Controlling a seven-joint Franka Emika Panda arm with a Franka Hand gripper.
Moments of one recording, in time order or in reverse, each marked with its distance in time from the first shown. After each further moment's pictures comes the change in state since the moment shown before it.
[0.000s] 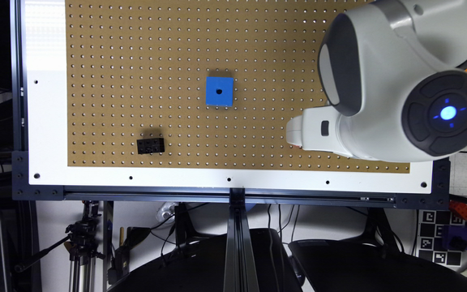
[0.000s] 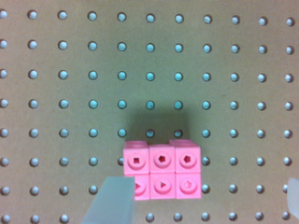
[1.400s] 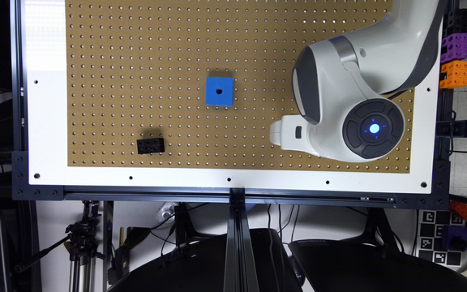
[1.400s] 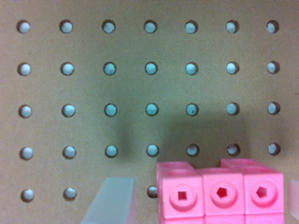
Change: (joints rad) arm -0.009 0.126 -0.021 0.003 -0.015 0.101 -0.002
